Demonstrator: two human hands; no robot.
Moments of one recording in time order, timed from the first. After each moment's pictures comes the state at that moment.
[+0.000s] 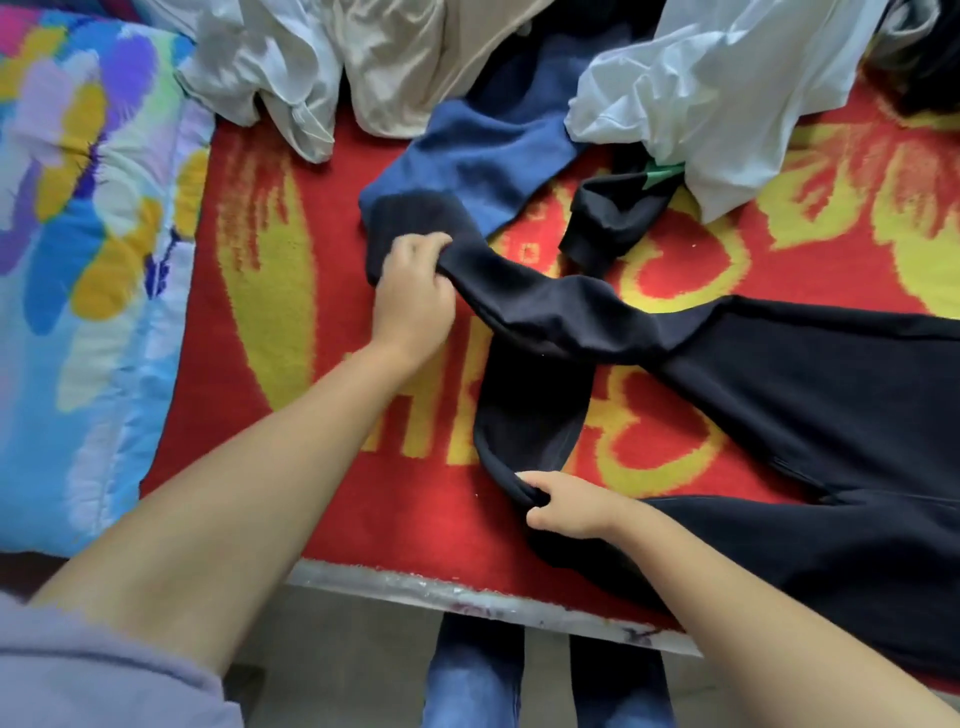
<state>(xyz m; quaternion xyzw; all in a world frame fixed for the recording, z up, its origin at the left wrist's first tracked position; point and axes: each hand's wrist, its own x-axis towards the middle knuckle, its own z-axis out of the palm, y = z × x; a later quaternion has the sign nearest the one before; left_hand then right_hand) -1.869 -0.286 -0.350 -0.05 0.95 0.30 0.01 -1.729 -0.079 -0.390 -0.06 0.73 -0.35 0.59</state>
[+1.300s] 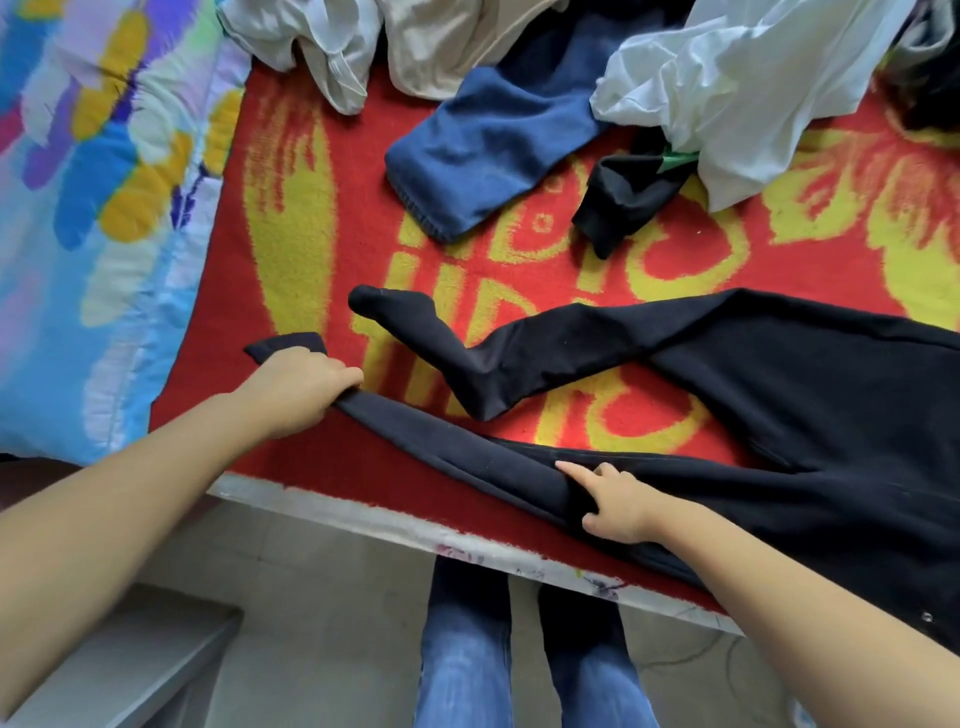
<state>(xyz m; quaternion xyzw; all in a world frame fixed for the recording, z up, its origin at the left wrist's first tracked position) -1.741 -0.403 -0.335 0.26 0.92 -0.12 0.28 -1.693 -0.013 -0.385 -0.13 0.78 -0.09 0.60</state>
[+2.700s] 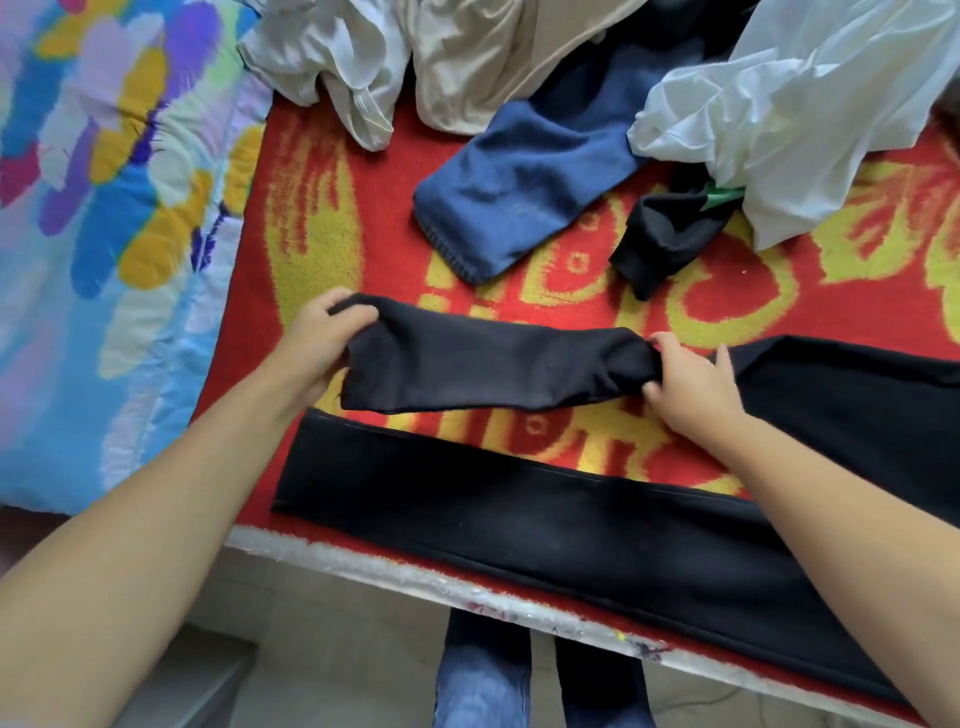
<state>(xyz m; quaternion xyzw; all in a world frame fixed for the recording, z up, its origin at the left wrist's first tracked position) -1.821 -0.405 -0.331 -0.30 0.71 0.63 0.14 -1.841 -0.030 -0.388 -0.04 0.97 -0.07 0.25</state>
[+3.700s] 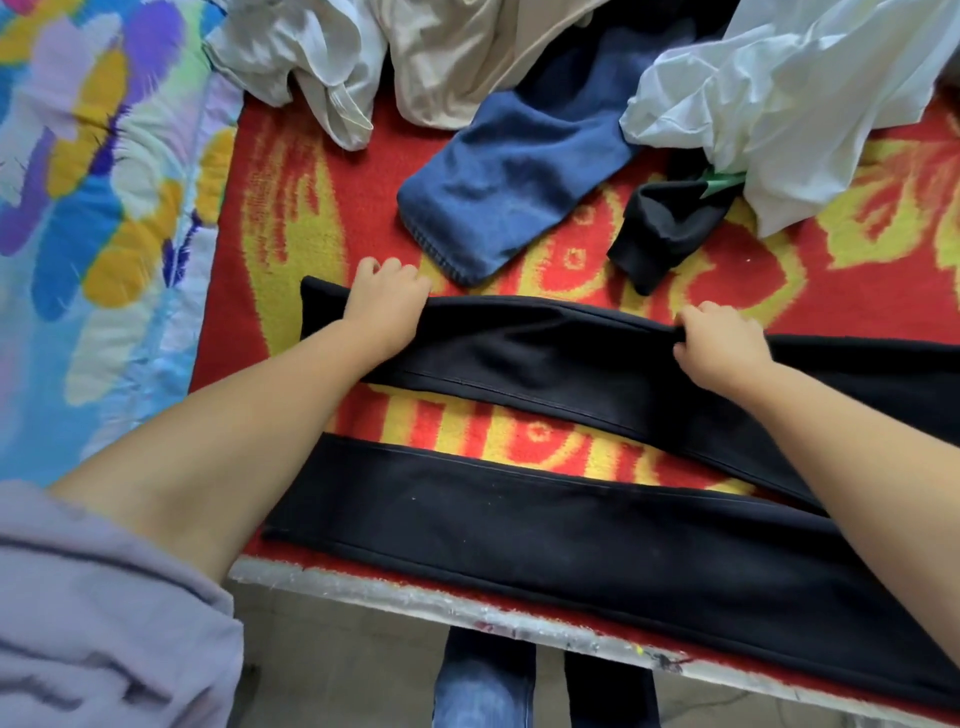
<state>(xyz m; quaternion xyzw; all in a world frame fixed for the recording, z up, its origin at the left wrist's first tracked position) -1.887 -0.370 -0.398 0.13 0.97 -0.11 0.18 -1.885 -0.016 -0.397 -0.03 0.96 0.06 0.26</state>
